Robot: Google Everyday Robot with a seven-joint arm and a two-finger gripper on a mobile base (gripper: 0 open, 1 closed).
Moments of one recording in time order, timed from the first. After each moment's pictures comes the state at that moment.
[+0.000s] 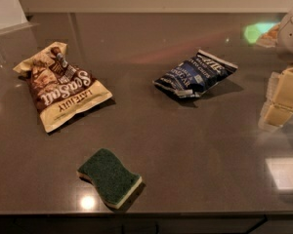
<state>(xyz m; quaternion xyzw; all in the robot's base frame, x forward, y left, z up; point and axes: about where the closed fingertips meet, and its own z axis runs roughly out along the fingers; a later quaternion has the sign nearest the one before) 0.438 -0.217 0.976 -0.60 0.78 -0.03 0.16</state>
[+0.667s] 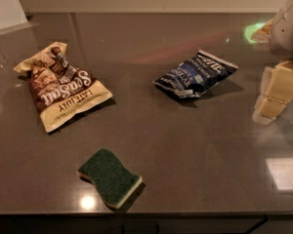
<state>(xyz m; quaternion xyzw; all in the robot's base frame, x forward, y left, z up) 0.455 -0.215 0.975 -0.61 0.77 -0.04 0.17</state>
